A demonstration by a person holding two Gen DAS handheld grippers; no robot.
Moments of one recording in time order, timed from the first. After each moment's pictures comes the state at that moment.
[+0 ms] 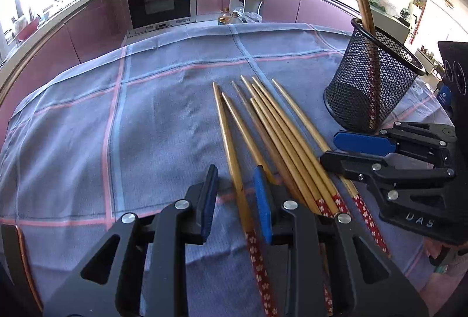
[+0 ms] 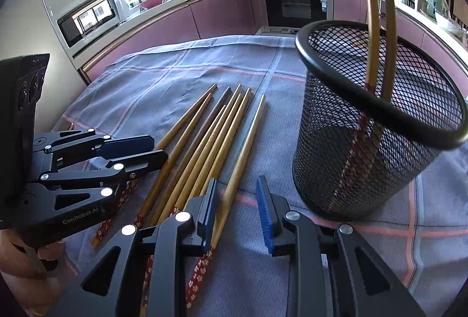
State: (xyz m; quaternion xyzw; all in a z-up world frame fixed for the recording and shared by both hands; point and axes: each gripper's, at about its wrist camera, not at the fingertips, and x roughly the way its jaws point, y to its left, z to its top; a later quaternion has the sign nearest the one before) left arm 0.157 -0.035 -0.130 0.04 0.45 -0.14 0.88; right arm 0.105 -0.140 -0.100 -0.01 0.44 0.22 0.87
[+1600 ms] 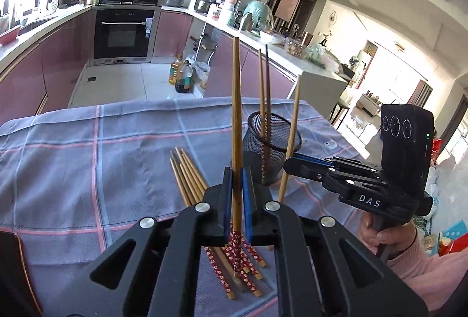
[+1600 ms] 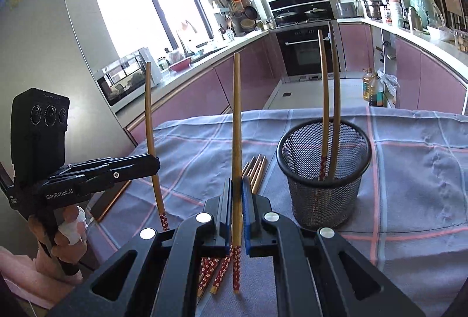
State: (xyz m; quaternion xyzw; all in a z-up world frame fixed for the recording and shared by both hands) left arm 0.087 -0.017 -0.014 -0.07 0.34 -0.27 0.90; right arm 0.052 -0.205 -0.016 0.08 0.31 0.28 0.90
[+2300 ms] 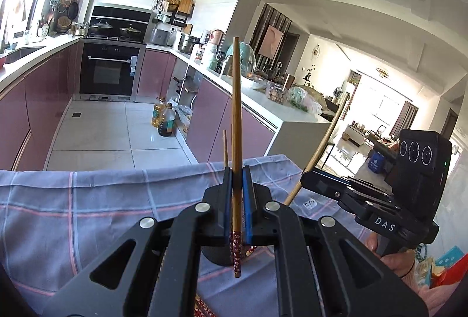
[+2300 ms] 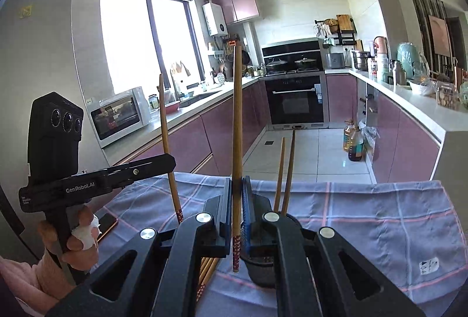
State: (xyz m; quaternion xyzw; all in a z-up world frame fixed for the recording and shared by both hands) left arm 0.128 -0.059 0.060 -0.10 0.24 -0.30 0.92; right arm 0.063 -0.253 0.064 0.06 0.20 0.24 0.95
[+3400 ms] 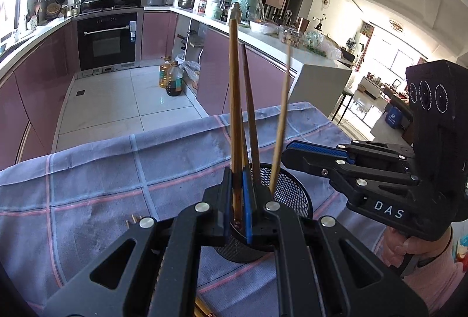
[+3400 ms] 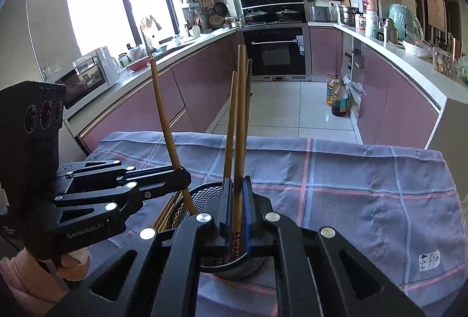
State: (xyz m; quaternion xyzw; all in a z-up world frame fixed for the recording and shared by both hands) left arm 0.209 -0.125 -0.024 -0.01 0.35 -0.28 0.89; right arm 0.132 -0.250 0.002 0.04 0.34 0.19 0.92
